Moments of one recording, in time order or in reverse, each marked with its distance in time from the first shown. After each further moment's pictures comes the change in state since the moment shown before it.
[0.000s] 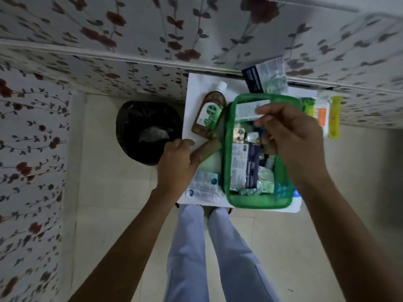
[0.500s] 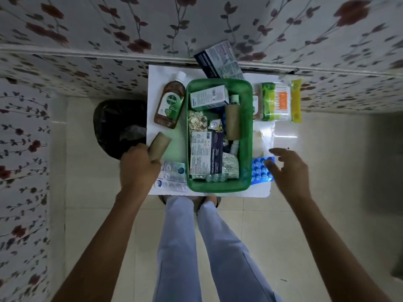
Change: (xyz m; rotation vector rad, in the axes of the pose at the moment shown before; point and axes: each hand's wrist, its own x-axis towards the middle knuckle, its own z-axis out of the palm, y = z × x) left_hand -0.023 0.020 0.008 0.190 -0.019 -0.288; right_hand -0.044 0.155 -0.112 -0.702 0.135 0.125
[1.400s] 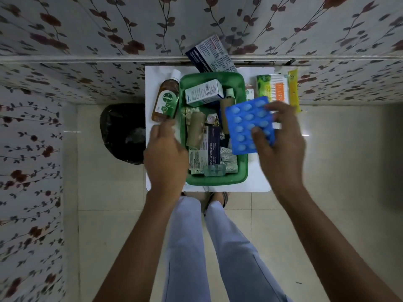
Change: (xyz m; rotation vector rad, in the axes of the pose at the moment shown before) left_hand -0.048 0.093 -0.021 -0.269 0.342 0.163; right_hand -0.021 -0.088 -0.036 0.476 0.196 -0.109
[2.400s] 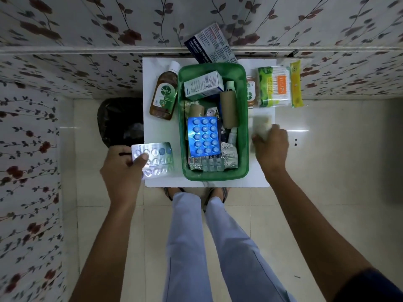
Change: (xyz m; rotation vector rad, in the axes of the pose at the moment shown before) left_hand -0.011 -0.103 -0.010 -0.215 -0.022 -0.396; right_hand 0.022 0.090 0.040 -0.396 -0.041 0.270
